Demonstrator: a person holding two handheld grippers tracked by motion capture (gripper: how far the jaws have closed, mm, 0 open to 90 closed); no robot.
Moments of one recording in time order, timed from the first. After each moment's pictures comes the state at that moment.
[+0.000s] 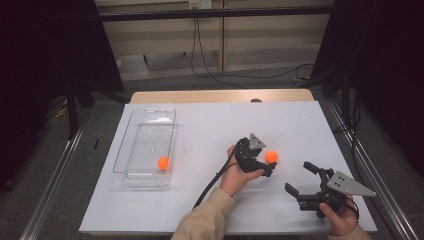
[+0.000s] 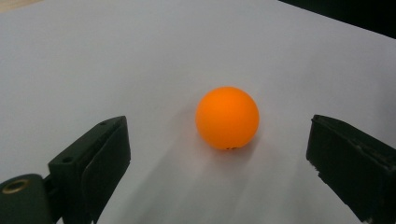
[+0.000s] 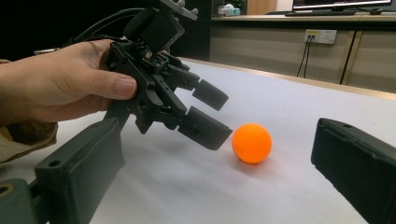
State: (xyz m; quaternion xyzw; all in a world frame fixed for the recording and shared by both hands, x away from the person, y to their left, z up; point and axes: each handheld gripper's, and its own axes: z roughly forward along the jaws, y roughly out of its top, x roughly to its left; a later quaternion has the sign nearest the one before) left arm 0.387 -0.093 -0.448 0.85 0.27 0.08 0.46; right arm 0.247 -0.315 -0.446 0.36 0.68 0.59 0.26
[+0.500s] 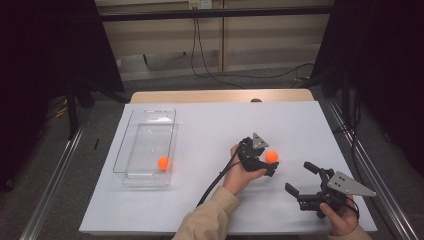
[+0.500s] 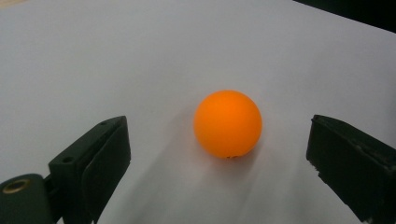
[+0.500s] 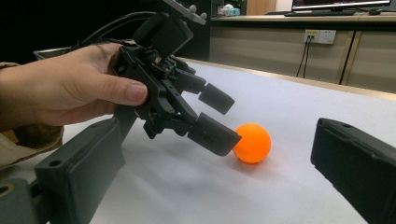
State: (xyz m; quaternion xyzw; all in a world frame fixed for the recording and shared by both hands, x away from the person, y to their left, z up) left arm 0.391 -0.101 -0.452 0.85 0.26 0.08 0.45; right arm 0.247 -0.316 -0.446 0.36 0.68 0.59 0.26
